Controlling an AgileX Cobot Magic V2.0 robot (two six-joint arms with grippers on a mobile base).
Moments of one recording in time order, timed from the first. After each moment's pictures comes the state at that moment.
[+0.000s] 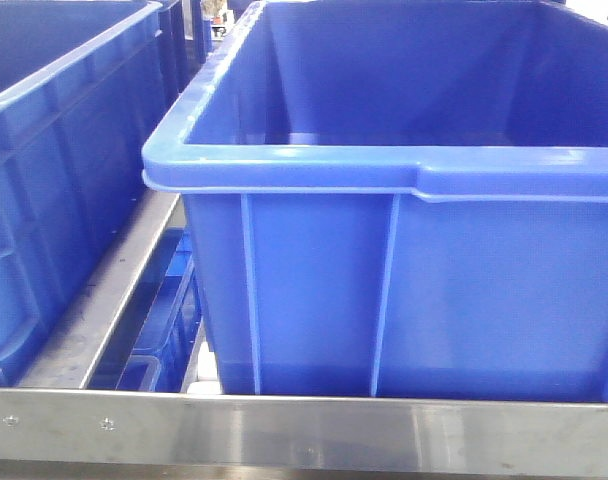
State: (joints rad) left arm 0.00 -0.01 0.01 -0.06 0.09 0.05; right arm 0.40 0.10 -0.38 -0.12 0.50 0.08
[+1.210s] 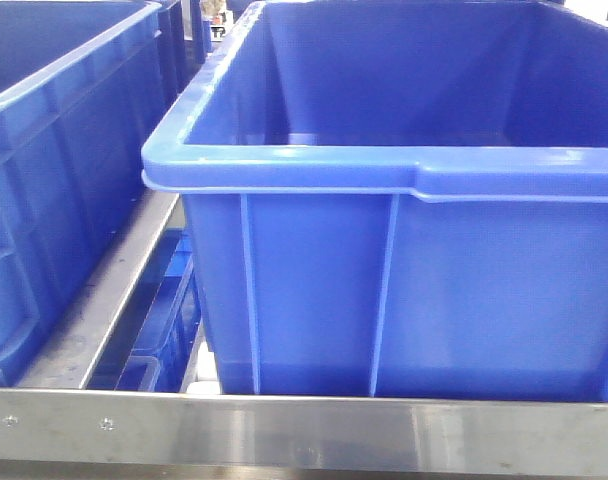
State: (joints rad) left arm 0.00 -0.01 0.01 -0.06 0.09 0.05; right arm -0.04 -0.01 0.03 0.06 0.01 0.04
